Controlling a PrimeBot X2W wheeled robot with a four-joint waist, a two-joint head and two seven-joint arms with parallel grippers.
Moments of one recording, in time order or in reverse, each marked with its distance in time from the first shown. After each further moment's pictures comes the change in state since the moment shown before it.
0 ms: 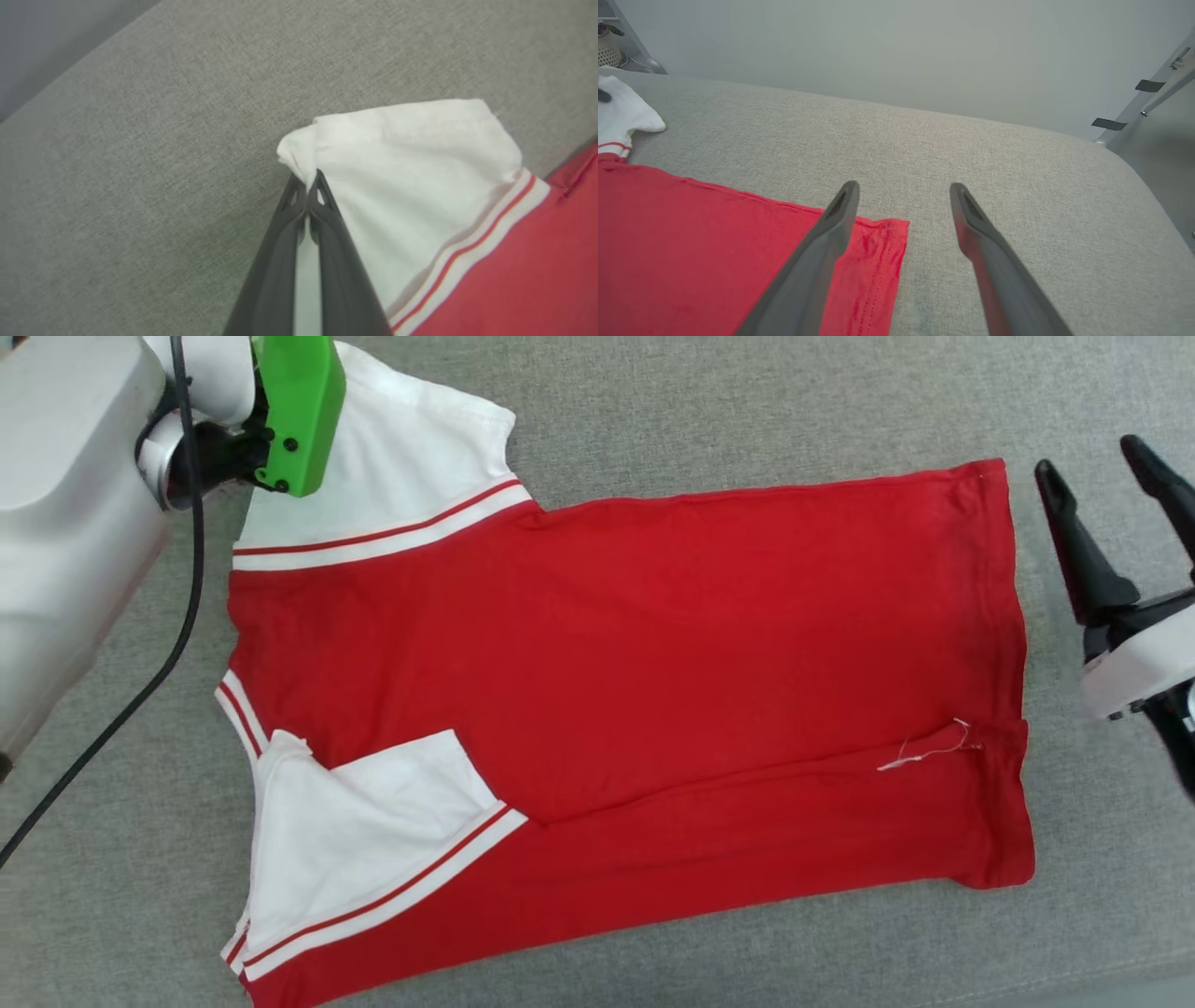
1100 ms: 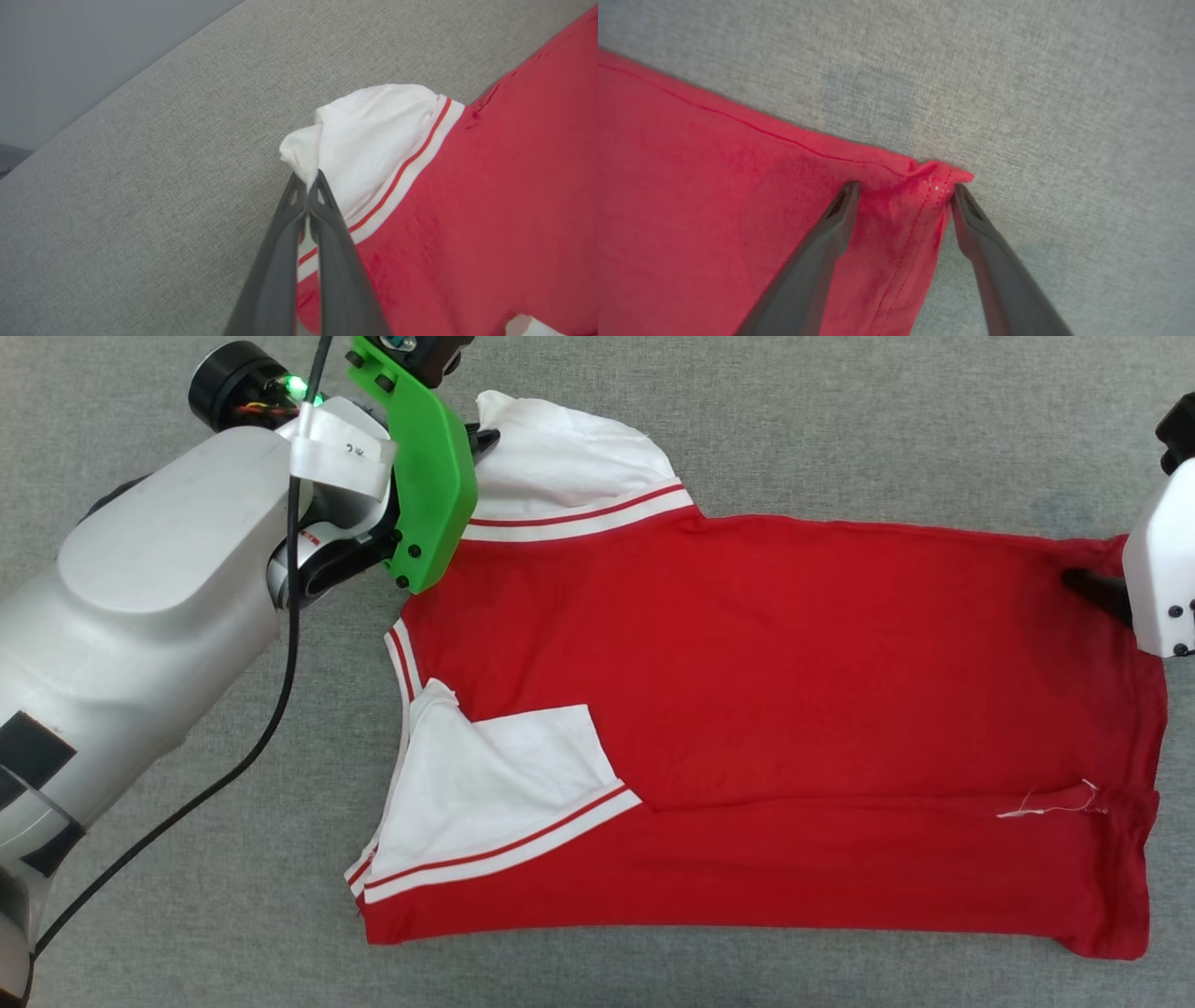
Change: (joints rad) left arm 0.108 -0.015 -0.029 -0.227 0.085 0.000 -0.254; right arm -0.394 -0.210 0.368 0.432 0.269 0.000 0.856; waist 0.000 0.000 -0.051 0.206
